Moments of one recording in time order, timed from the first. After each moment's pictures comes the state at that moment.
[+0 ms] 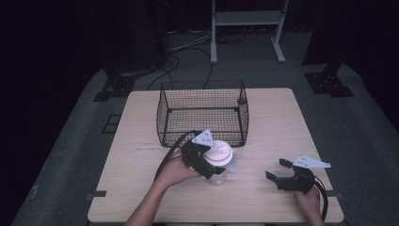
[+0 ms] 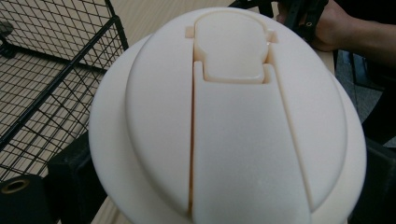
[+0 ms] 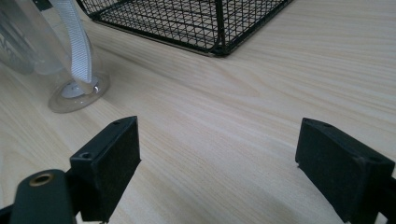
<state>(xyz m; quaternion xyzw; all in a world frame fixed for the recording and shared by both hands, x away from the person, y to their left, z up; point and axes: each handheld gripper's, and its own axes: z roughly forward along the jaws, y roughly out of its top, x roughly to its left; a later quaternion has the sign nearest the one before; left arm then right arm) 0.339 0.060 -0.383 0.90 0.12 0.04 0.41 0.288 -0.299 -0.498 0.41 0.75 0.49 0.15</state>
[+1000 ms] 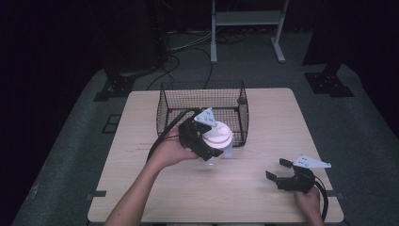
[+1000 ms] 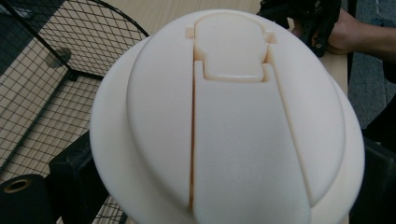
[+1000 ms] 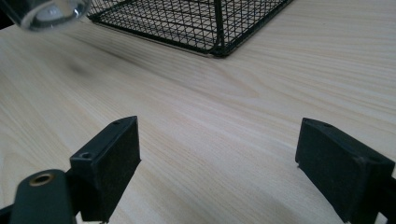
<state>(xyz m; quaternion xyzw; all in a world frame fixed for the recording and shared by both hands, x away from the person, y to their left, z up) 0.355 0.058 -0.302 0.92 0.10 0.08 0.36 0.288 -0.300 -0.497 0.42 0.75 0.49 0.15</state>
